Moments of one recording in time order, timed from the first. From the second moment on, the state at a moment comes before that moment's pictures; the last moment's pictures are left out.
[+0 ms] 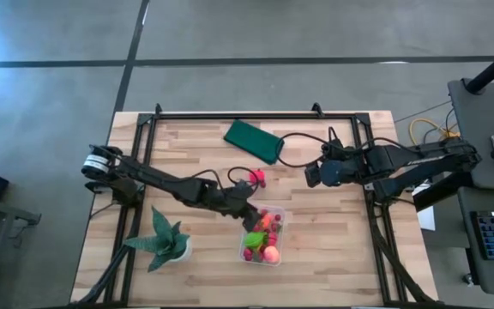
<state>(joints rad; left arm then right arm) -0.20 1.67 1.10 -0.05 -0.11 -0.97 0.17 1.15 1.11 -1.04 0.59 1.13</state>
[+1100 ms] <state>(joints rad) -0.15 1.20 0.99 -0.76 -0.52 -1.27 -0.06 1.69 1.15 -0.65 0.17 0.57</state>
